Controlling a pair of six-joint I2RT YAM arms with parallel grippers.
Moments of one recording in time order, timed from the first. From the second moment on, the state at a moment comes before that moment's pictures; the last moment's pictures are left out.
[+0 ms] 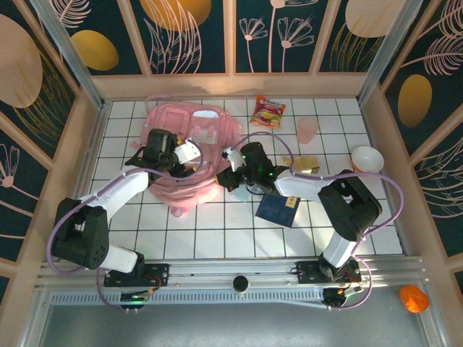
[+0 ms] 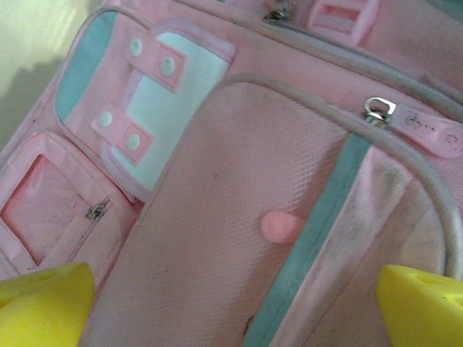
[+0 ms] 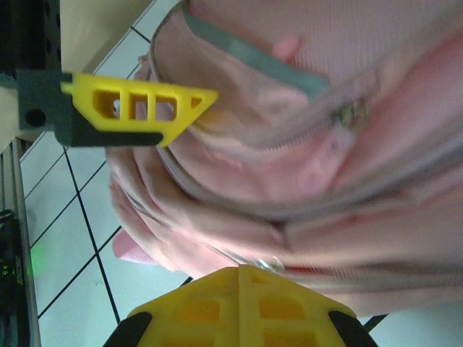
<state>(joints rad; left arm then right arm) -0.32 1.45 0.90 -0.21 0.16 0.81 0.74 1.71 0.93 0.18 -0.48 0.28</state>
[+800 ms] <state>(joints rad) -0.32 1.47 0.83 -0.20 0.13 0.89 0.74 1.64 0.84 0.21 -0.41 0.35</state>
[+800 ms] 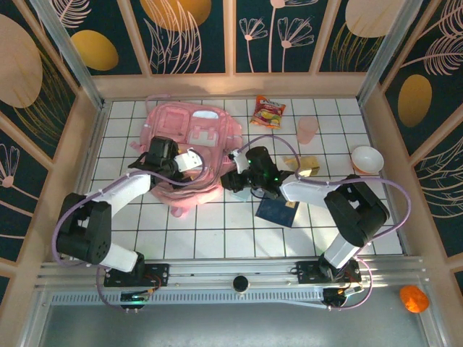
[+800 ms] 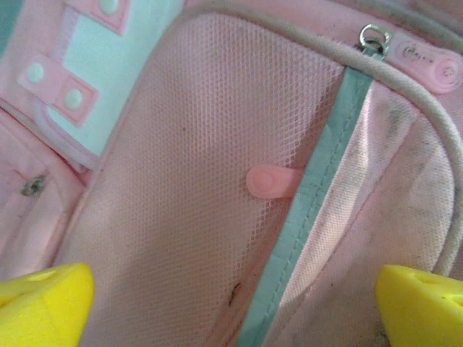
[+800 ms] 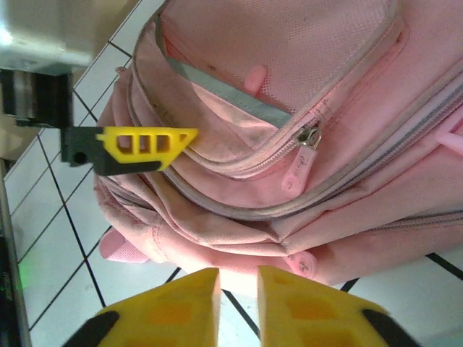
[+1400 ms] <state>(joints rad) -0.32 1.47 0.76 -0.13 0.07 0.91 0.73 1.64 0.83 0.26 -0.36 0.44</state>
